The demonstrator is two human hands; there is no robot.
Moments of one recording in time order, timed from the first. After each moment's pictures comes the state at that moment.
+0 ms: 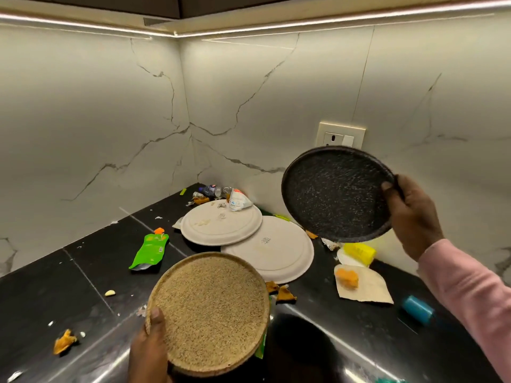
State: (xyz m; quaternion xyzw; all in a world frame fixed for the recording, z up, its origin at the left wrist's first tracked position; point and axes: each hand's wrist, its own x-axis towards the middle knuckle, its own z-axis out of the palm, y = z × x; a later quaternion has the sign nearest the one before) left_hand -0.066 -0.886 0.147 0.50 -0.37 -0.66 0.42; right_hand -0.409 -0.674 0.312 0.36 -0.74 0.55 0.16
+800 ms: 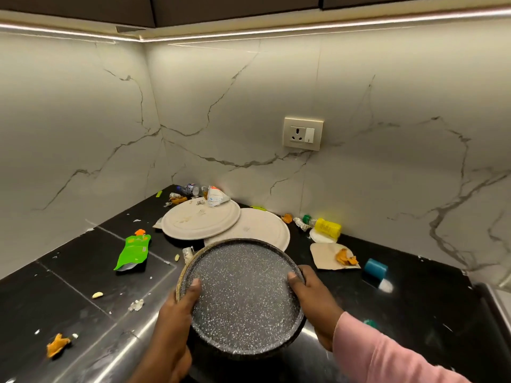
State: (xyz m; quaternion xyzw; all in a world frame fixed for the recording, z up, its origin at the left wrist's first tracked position) left_hand -0.069 -0.841 0.201 0.36 -0.46 -0.76 0.29; right_hand -0.225 -0.677 0.194 0.16 -0.75 0.59 -0.24
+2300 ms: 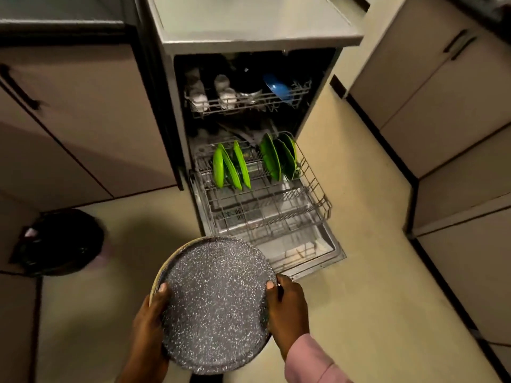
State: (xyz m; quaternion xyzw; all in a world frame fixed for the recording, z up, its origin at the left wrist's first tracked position) left_hand 0.496 -0.353 -0.106 0.30 -0.54 -0.77 -0.16; right_hand 0.525 -0.131 -0.103 -0.32 -0.85 0.41 -0.04
